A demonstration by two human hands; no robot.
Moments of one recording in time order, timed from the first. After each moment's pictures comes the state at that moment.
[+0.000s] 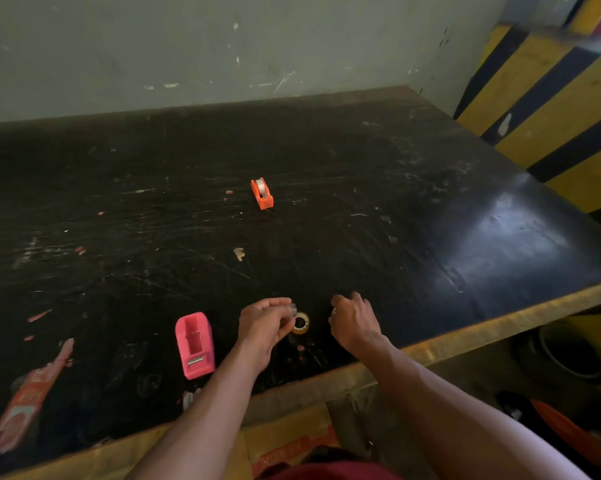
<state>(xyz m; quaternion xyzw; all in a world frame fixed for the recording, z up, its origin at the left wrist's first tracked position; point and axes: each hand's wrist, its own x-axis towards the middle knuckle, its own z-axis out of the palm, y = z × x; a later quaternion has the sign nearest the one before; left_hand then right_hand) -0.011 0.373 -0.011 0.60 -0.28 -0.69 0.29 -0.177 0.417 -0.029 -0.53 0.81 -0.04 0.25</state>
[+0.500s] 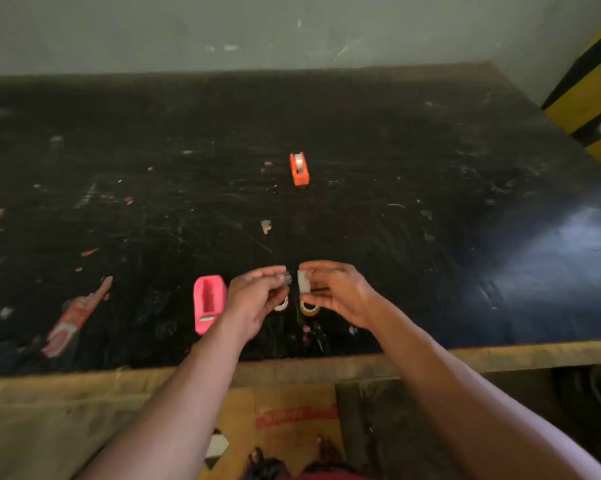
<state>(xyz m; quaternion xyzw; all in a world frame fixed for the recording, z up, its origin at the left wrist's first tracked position) 0.000 0.375 0.001 0.61 -0.24 -0.65 0.39 -0.163 0.387 0.012 -0.27 0.54 -0.37 0.70</state>
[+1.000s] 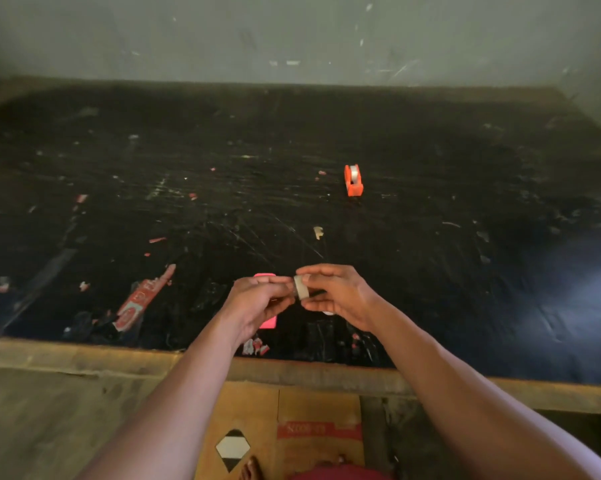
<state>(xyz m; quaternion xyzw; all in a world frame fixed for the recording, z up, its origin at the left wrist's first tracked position) 0.092 0.389 0.025 0.60 -0.24 -0.66 0.39 -0.077 0.381 0.033 -0.38 0.51 -0.30 0.71</state>
